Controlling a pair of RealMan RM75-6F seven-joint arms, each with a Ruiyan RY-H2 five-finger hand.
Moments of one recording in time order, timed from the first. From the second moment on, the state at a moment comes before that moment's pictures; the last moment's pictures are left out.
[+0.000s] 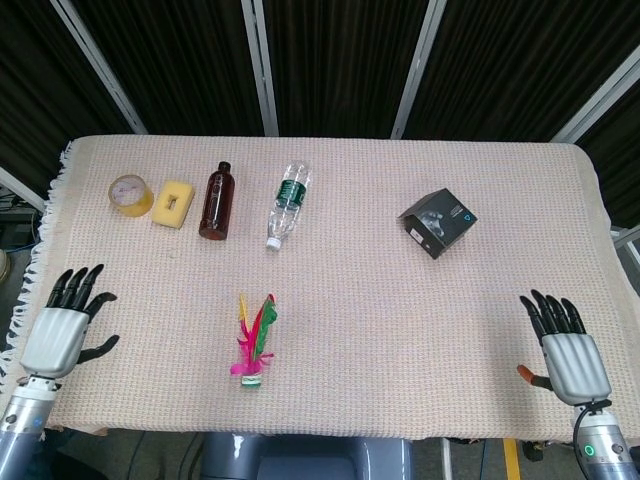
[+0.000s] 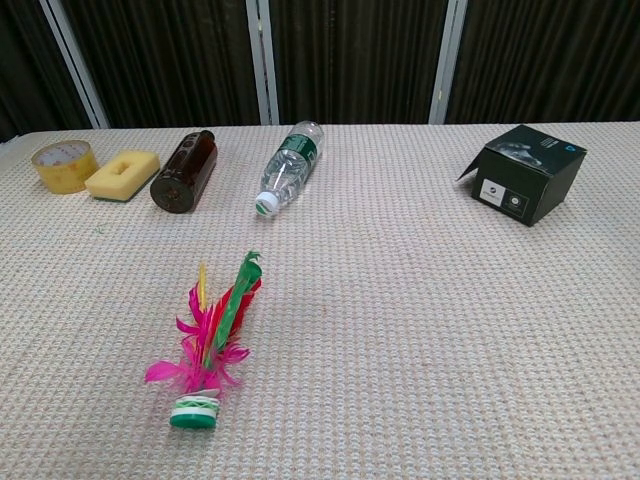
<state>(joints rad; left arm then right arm) -0.19 -1.31 -0.05 -1.44 1.58 1.41 0.15 0.12 -1.14 0.03 -1.65 -1.49 1.38 -0.19</state>
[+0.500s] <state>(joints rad) -0.40 -1.56 -0.06 -1.23 1.63 1.23 0.05 0.14 -1.13 0.04 -1.64 -1.47 1.35 -0.14</state>
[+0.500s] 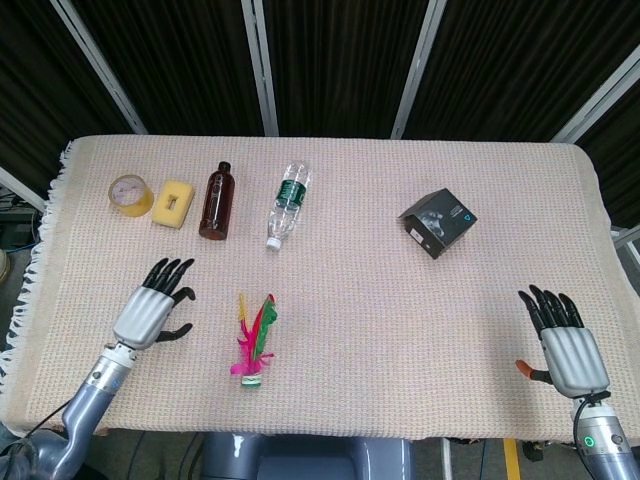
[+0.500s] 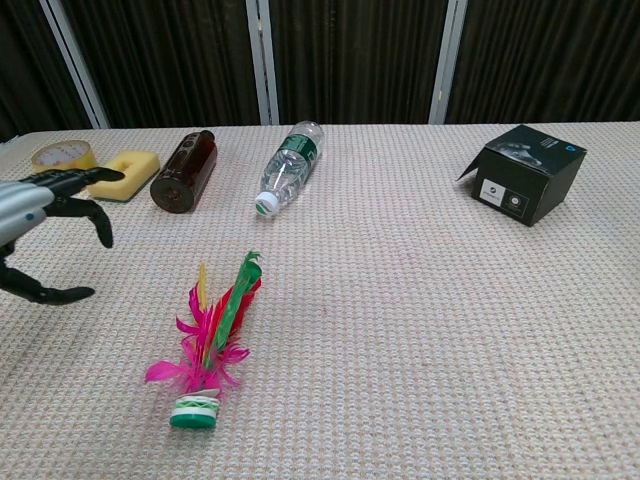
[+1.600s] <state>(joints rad) -0.59 -1.82 -0.04 -0.97 1.64 1.13 0.00 0.12 -1.09 0.06 -1.62 -1.46 1.40 -0.05</state>
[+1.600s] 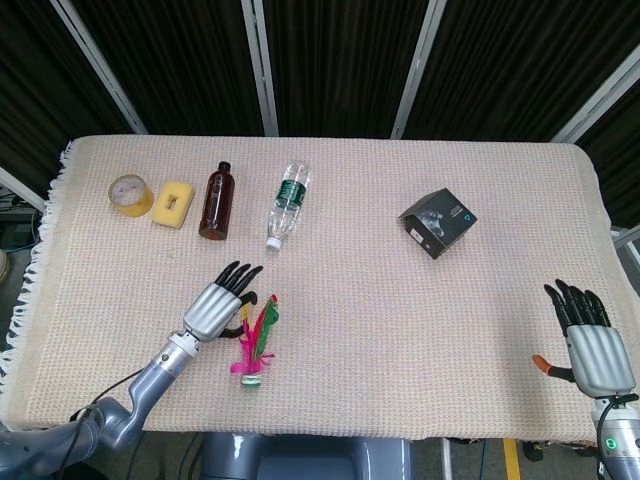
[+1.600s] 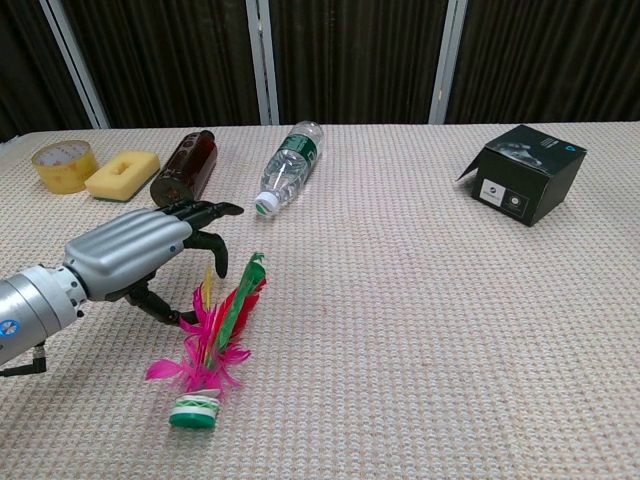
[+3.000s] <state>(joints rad) -0.60 -1.69 0.09 -1.47 1.85 1.33 0.22 0.09 -1.07 0.06 -1.63 -1.48 1.45 0.00</state>
